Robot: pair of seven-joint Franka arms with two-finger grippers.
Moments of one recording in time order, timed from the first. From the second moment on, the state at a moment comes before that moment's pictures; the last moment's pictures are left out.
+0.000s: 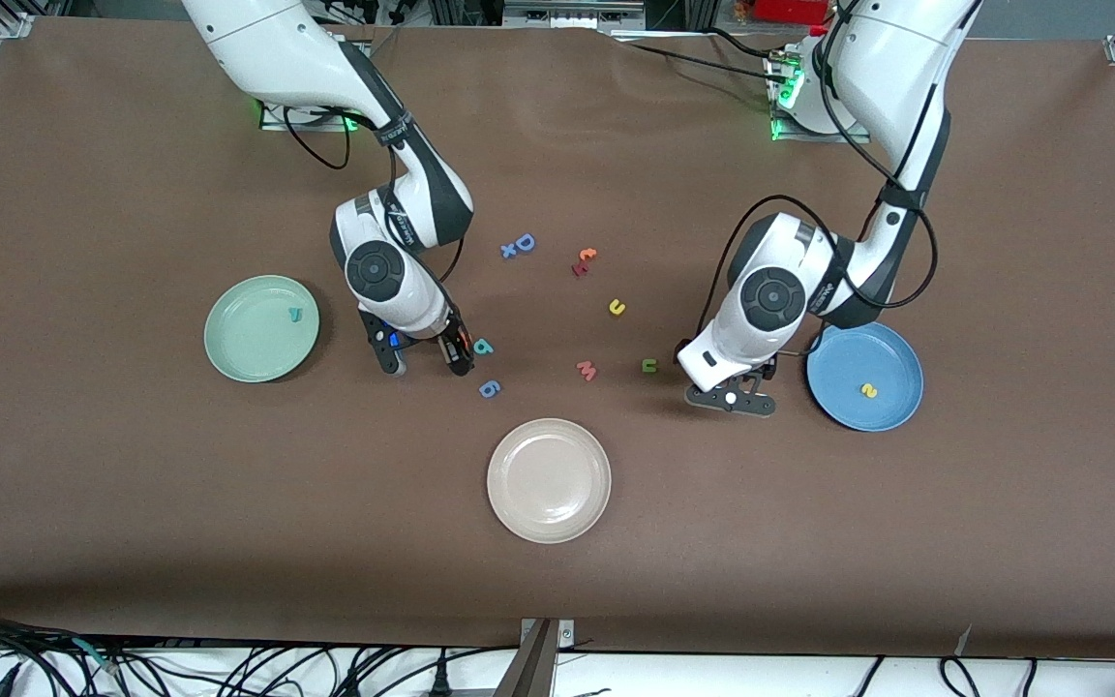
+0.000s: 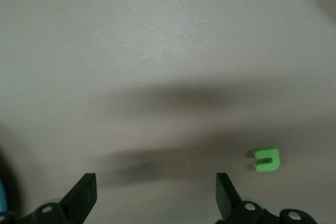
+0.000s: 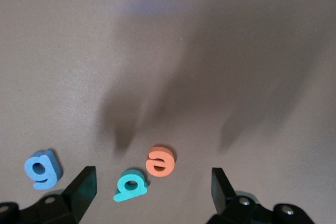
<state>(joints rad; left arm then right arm) -0.39 0.59 -0.04 -1.76 0.04 2.28 -0.29 0.55 0.60 0.01 -1.84 0.19 2.41 1.54</state>
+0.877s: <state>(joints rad) -0.49 0.65 -0.05 -1.73 0.04 2.38 -0.47 0.56 0.64 0.00 -1.84 0.19 2.45 1.55</state>
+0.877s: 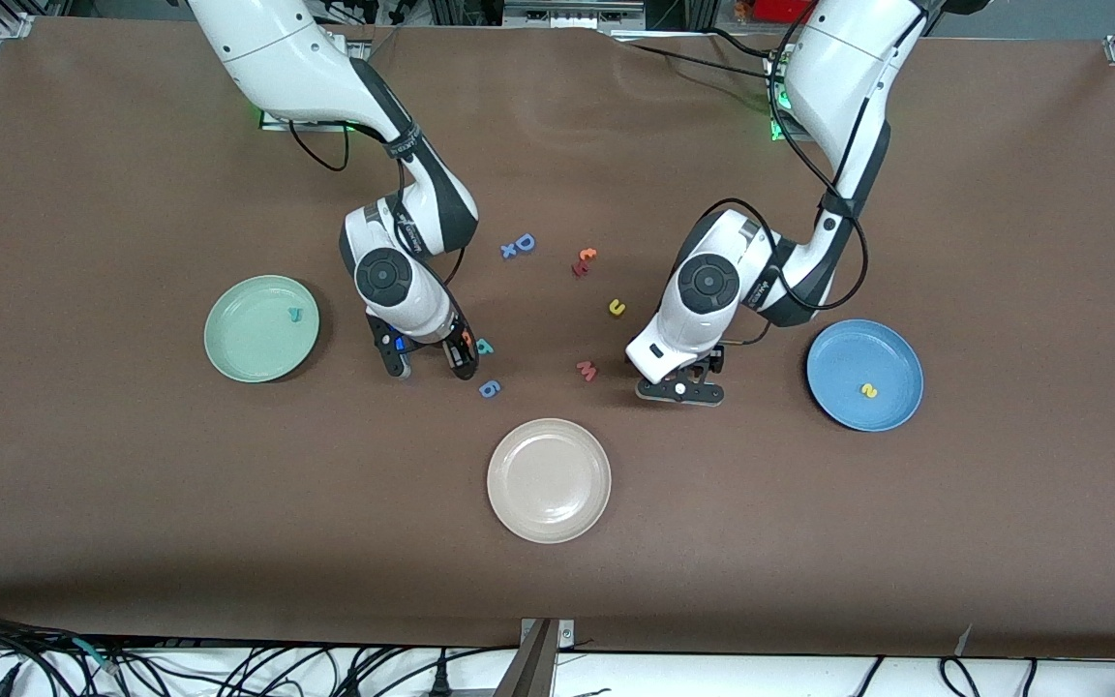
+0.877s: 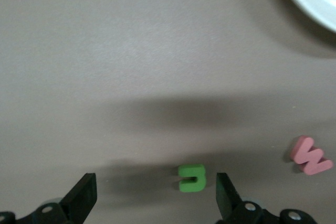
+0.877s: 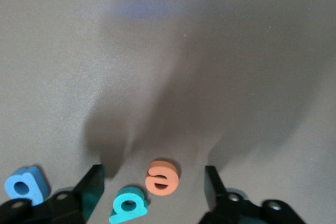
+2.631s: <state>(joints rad) -0.53 0.71 -0.05 -1.75 0.04 2.46 -0.52 0.56 0.59 -0.09 -1.78 0.19 2.22 1.40</state>
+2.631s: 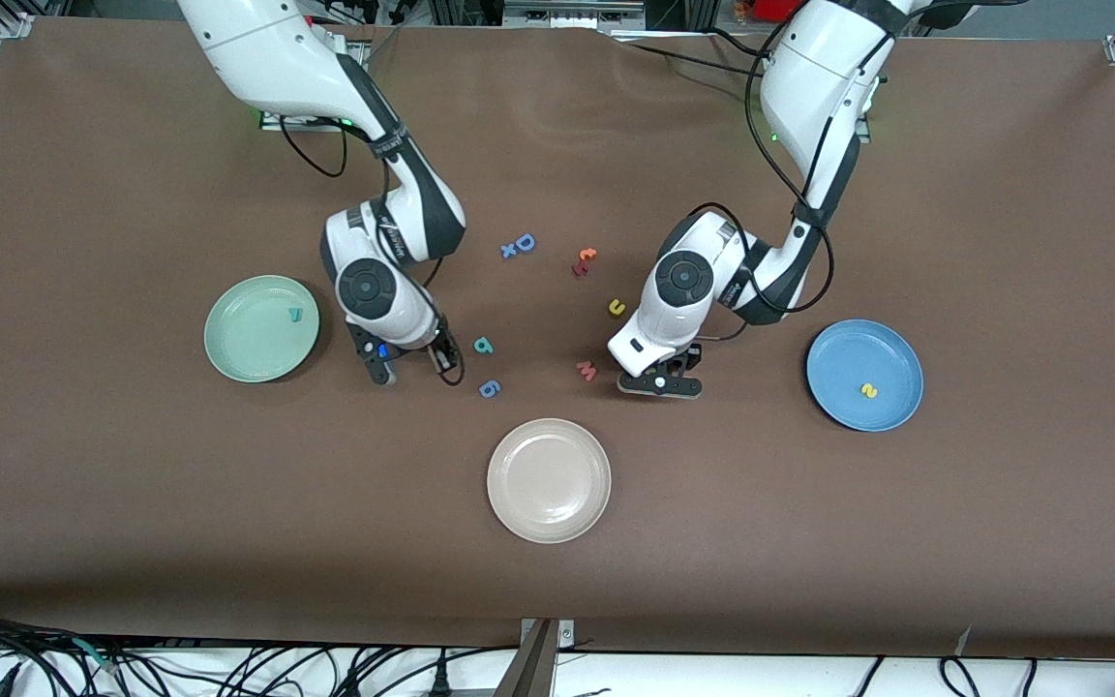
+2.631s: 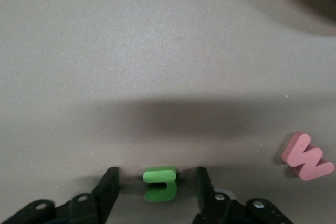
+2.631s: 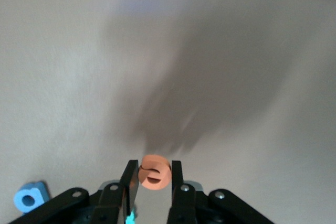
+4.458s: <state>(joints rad) -0.52 0.70 -0.04 -1.73 0.04 2.43 -0.52 0.52 0.54 -0.52 -2.00 0.19 2.07 0.42</state>
